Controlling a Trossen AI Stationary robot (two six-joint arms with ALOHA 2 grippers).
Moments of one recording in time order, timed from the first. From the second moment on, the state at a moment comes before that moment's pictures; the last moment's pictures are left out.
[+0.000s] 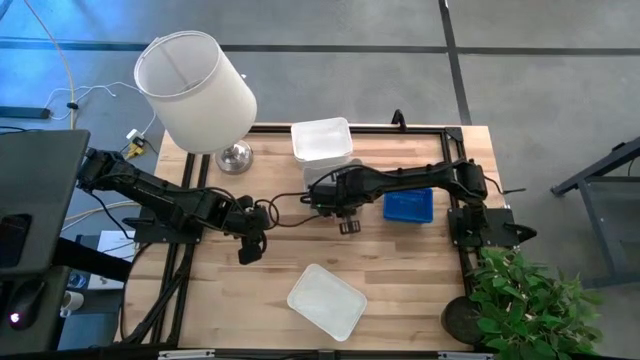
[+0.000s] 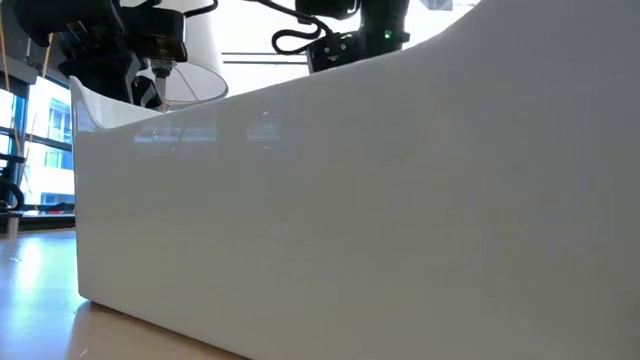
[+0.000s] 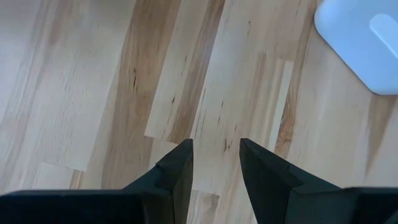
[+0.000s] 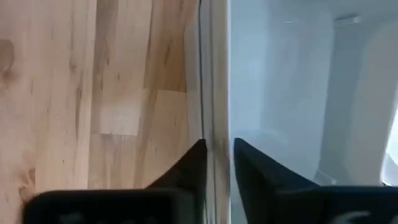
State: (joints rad) left arm -0.16 1.22 0.80 -0.74 -0.14 -0.52; right arm 0.02 1.99 1.73 -1.14 0.24 -0.20
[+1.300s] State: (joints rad) left arm -0.44 1.22 0.87 -0.05 -0.16 -0.03; right arm 0.13 1.81 1.73 -1.19 0.29 0.19
